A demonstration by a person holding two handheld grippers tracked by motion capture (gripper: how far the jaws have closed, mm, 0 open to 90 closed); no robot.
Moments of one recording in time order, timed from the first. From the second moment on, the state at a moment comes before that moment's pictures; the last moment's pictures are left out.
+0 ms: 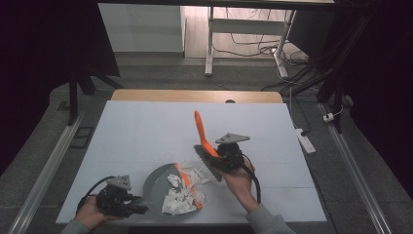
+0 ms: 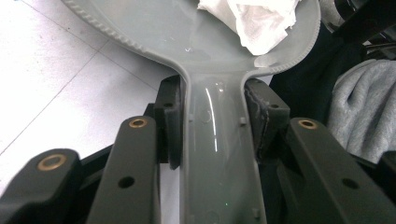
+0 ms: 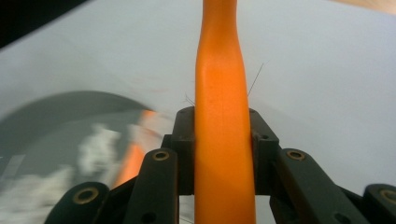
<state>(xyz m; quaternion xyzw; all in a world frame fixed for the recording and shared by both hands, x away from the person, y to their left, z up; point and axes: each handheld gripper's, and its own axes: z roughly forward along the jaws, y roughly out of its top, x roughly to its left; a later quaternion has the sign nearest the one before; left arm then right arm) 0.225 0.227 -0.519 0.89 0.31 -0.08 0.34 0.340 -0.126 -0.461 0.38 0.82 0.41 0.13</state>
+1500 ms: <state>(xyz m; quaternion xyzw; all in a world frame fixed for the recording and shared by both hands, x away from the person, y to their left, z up) 0.229 0.225 -0.520 0.88 0.33 -0.07 0.34 0.388 -0.070 -0.487 0.34 0.86 0.35 0.10</state>
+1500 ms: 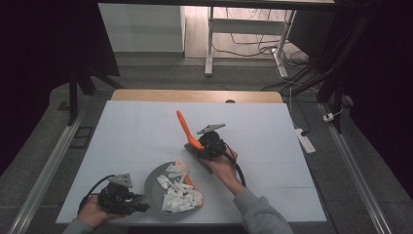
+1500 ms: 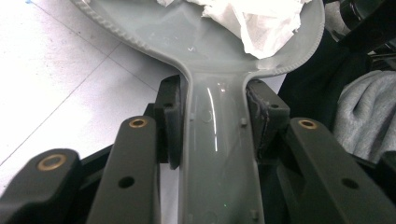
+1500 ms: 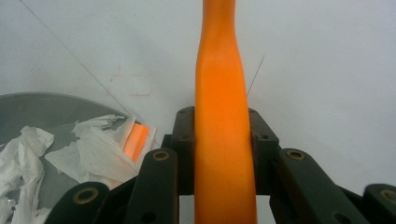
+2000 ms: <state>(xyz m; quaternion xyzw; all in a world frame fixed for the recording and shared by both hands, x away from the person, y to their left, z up) 0.231 0.224 -0.521 0.88 0.34 -0.07 0.34 0.344 -0.032 -0.476 0.27 0.88 0.38 0.02</state>
